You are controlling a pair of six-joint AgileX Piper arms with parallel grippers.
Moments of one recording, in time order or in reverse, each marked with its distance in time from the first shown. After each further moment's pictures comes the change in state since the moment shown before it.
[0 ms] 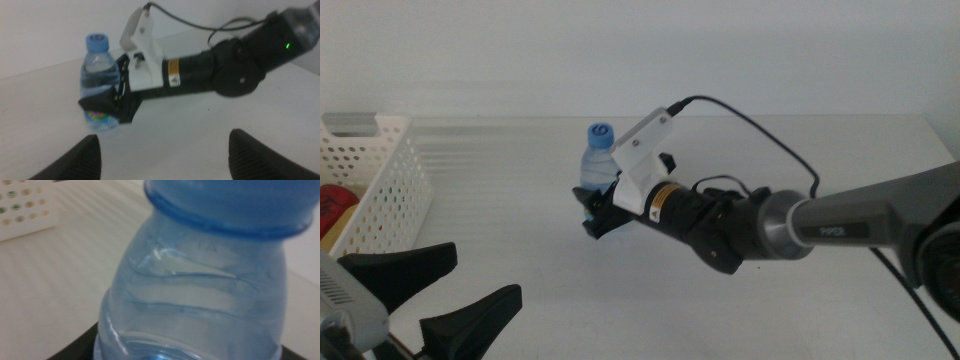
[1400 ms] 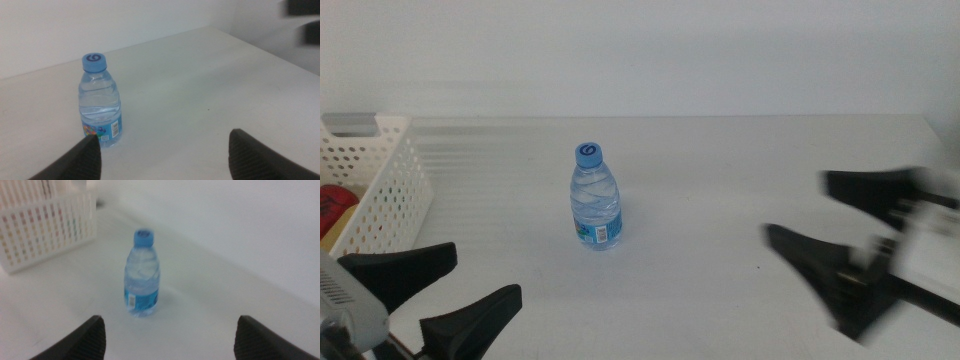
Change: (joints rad) left arm 0.000 0.000 0.000 0.000 0.000 0.000; right arm -0.009 -1.264 0.772 -0.389 0.468 0.465
